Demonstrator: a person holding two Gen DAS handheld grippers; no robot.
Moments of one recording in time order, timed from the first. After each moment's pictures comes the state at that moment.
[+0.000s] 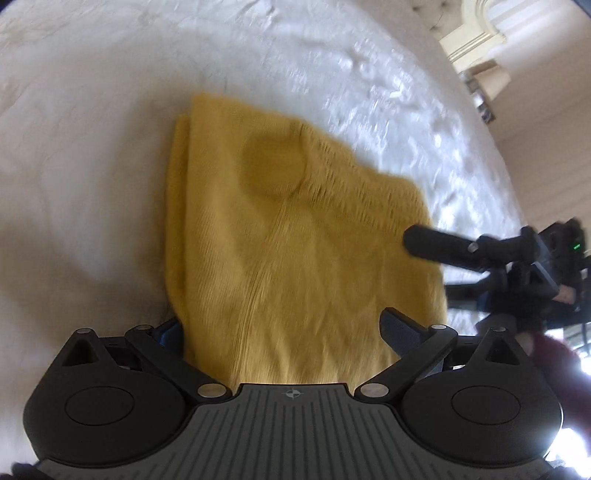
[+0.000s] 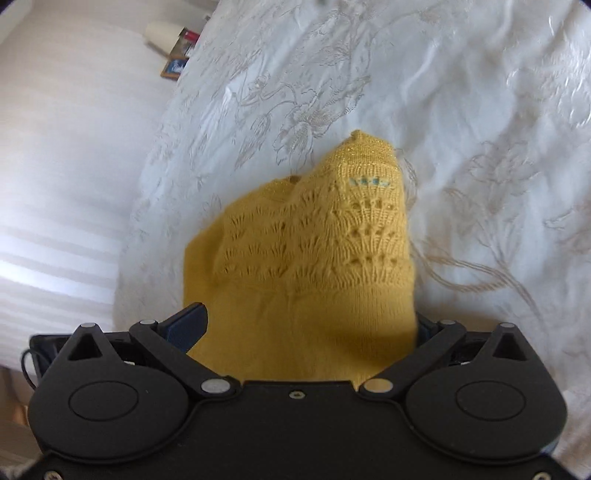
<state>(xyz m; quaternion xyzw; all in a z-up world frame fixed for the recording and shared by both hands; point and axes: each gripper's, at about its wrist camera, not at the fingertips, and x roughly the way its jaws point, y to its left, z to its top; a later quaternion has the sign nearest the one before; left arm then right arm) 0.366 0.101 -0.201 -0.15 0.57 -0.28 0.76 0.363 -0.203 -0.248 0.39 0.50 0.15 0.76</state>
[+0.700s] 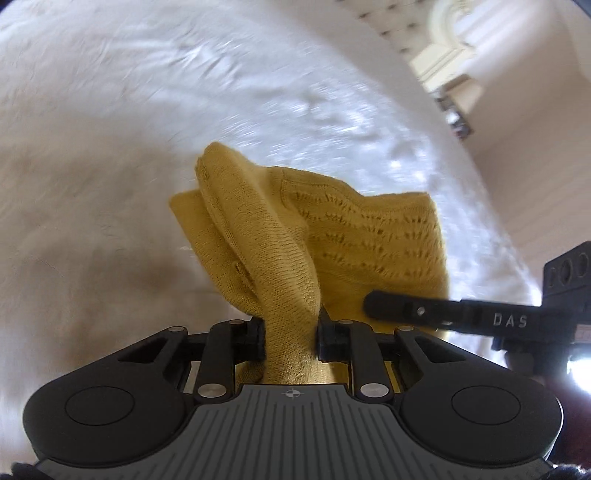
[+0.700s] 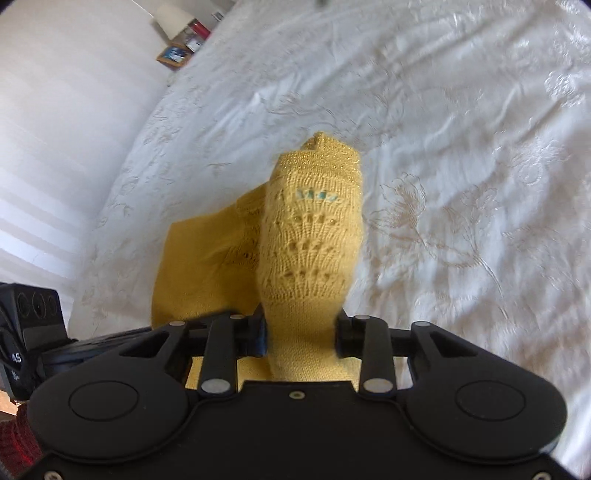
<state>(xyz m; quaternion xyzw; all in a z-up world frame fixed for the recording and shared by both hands) 0.319 0.105 -0.126 -0.14 0.52 -0.30 0.79 0.314 -0.155 -0.153 0.26 0.50 0.10 0.82</state>
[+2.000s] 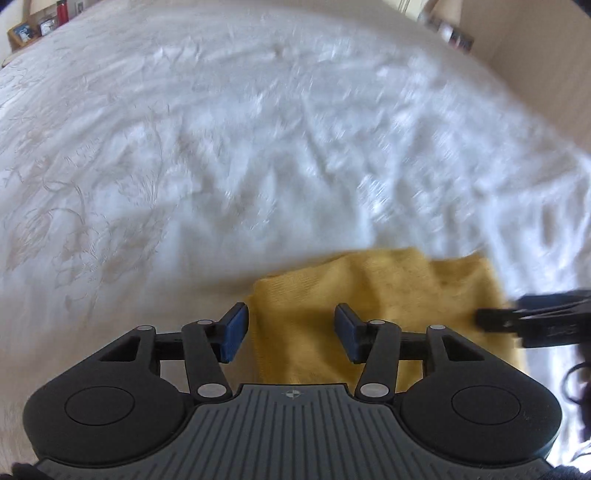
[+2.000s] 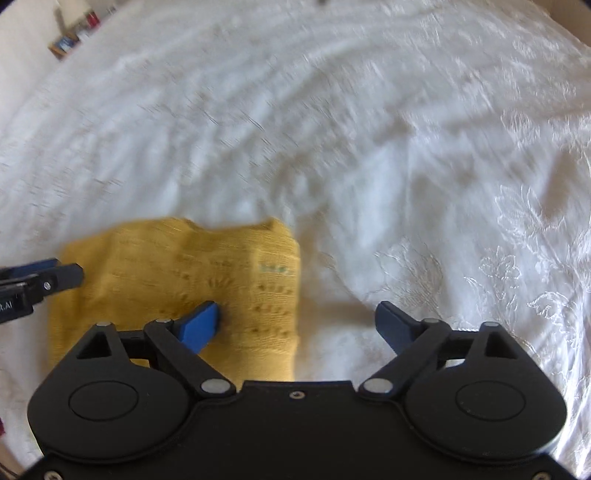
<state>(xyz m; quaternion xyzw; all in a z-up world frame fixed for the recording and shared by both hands) 0.246 0.053 -0.179 0.10 0.52 -0.25 0.81 0.175 -0.190 -0.204 0.14 0.54 -0.13 0.82</state>
